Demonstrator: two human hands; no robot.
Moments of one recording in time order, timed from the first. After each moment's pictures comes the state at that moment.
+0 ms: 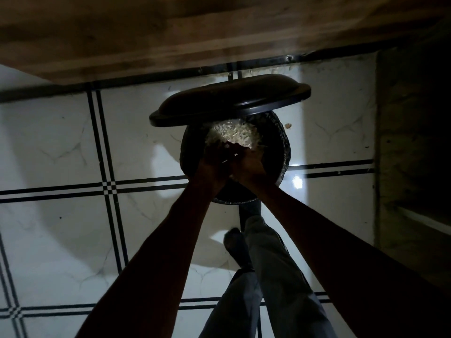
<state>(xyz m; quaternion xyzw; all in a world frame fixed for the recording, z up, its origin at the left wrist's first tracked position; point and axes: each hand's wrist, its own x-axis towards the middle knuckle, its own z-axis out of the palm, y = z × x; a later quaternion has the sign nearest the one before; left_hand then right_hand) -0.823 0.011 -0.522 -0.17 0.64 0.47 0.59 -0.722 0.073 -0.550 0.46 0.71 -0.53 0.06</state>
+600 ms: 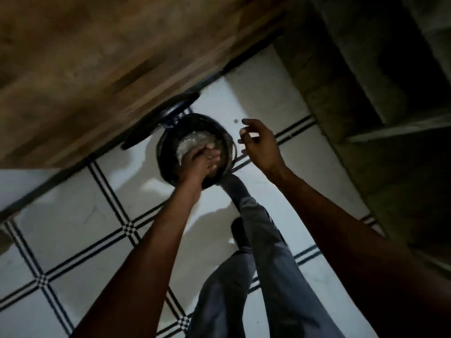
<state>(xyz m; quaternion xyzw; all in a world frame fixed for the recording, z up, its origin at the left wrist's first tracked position) -0.722 0.020 -0.319 0.06 0.73 0.35 0.59 -0.567 0.070 -0.331 0.62 0.48 -0.58 -0.22</state>
